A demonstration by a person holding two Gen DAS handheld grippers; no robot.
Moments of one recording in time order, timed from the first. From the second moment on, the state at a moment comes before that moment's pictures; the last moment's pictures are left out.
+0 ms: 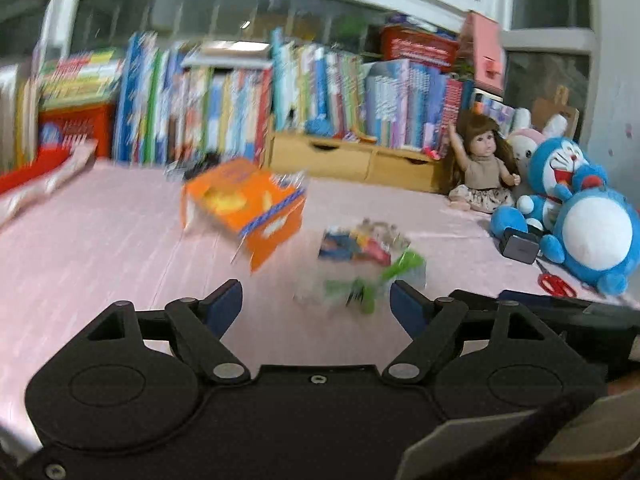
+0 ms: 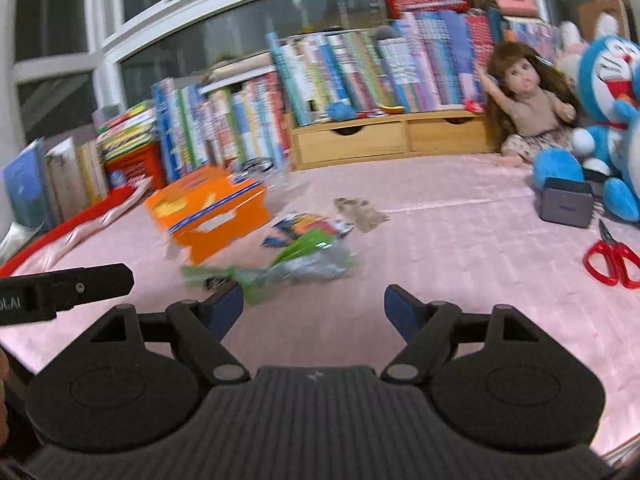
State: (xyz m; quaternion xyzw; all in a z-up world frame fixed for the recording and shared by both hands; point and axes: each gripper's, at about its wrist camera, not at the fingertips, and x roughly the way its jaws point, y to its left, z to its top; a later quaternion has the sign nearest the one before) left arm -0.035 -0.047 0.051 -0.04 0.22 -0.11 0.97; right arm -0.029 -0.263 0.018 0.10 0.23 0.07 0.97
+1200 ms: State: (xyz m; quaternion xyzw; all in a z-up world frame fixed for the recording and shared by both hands) left arm 0.046 -0.150 -0.005 0.13 0.24 -0.22 0.94; right arm -0.027 -0.305 0.016 0.14 0.22 0.03 0.96
